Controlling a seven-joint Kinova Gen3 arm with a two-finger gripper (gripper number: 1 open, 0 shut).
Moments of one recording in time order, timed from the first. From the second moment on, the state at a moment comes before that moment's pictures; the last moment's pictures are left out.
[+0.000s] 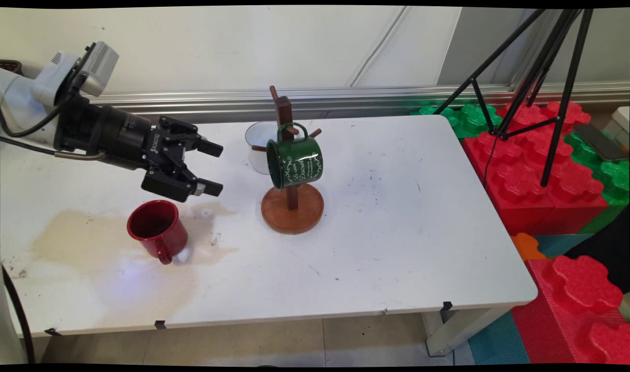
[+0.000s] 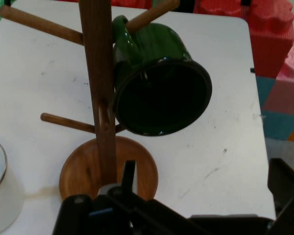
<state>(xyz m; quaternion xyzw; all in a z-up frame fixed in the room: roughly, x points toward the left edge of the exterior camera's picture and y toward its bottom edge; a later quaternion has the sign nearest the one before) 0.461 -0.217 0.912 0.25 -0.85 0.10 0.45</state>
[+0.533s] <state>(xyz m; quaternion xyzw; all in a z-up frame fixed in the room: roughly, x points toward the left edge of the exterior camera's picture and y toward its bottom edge) 0.455 -0.219 0.901 0.26 -0.83 0.08 0.48</state>
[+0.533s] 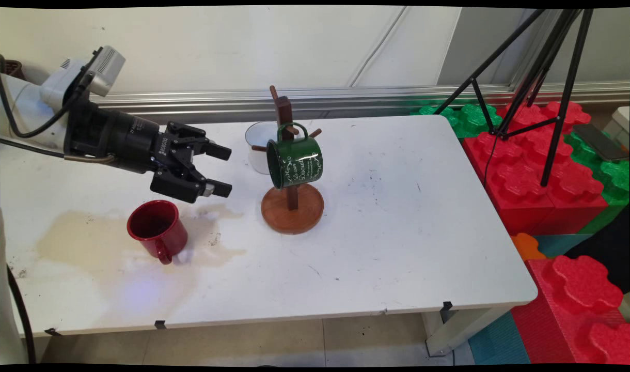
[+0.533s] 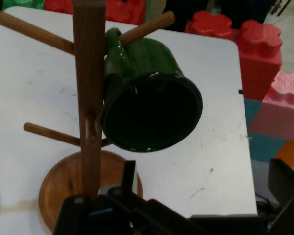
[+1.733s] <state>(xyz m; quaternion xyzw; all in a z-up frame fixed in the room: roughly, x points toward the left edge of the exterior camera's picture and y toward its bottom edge) 0.442 -0.215 0.886 0.29 -0.81 0.07 0.51</state>
